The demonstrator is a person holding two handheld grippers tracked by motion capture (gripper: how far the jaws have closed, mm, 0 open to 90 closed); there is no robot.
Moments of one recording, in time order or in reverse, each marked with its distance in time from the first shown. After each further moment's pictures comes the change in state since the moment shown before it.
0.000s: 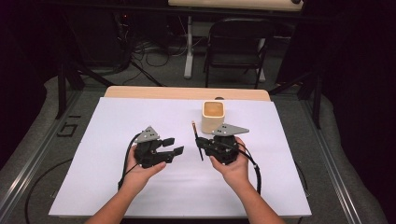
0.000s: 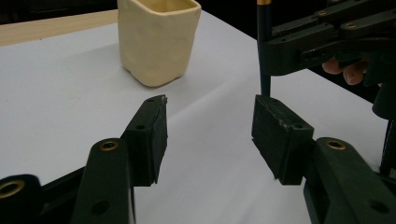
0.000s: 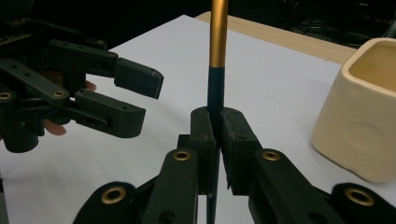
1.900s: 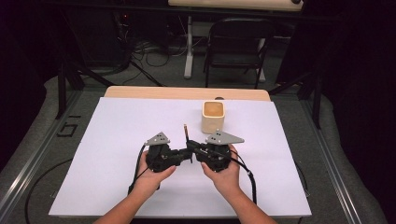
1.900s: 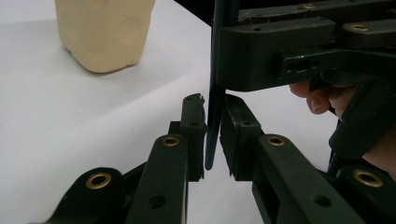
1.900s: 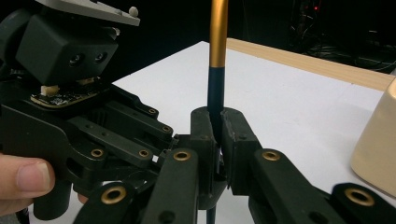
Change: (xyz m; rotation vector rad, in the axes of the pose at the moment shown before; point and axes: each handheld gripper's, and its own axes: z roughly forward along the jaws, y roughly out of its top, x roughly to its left) left arm -0.019 -0.008 0.023 0.016 -0.127 -0.106; right arm 0.028 -0.008 0.006 -0.115 0.041 0.003
